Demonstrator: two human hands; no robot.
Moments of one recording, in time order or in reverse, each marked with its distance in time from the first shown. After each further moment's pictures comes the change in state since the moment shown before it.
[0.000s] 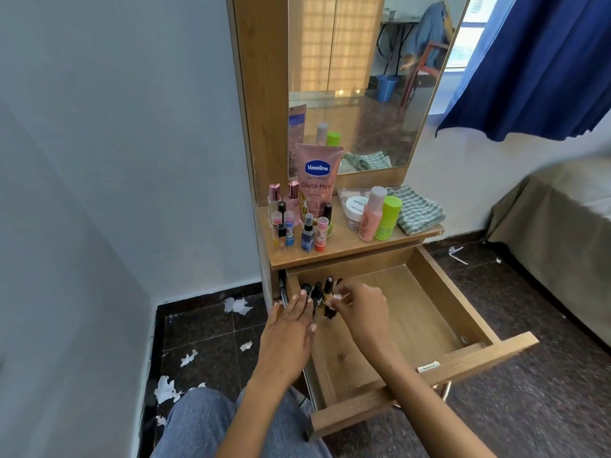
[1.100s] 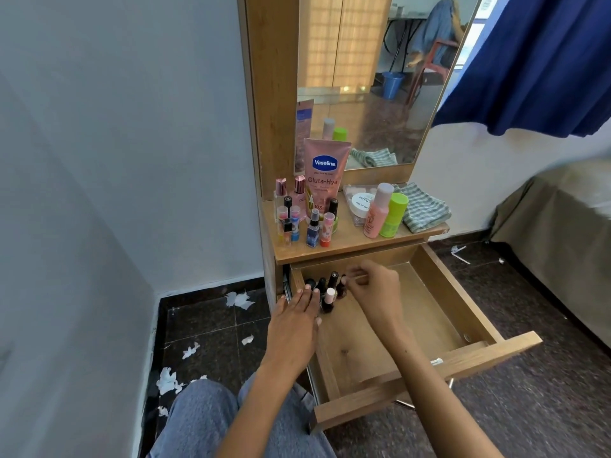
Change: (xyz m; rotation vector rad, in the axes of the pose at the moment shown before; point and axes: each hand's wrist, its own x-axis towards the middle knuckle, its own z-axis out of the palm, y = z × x) left_hand 0.006 0.008 -0.007 0.061 -0.031 -0.017; right_hand 0.018 -0.004 -0.022 0.200 0.054 -0.007
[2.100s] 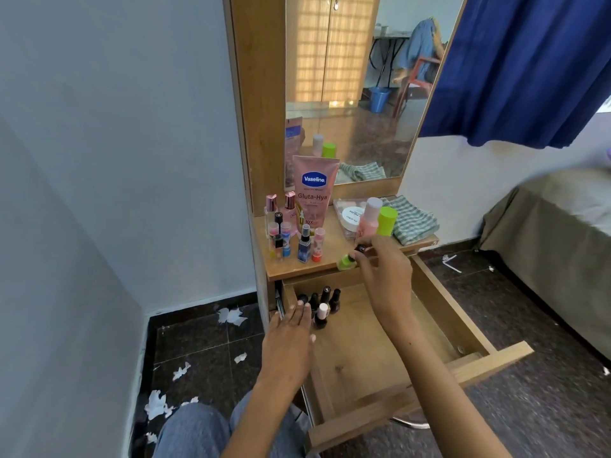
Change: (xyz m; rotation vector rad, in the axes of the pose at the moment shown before) left_hand 0.007 0.005 -0.005 0.067 -0.094 -0.031; right_hand 0.031 -0.021 -0.029 -0.079 0.283 -0.224
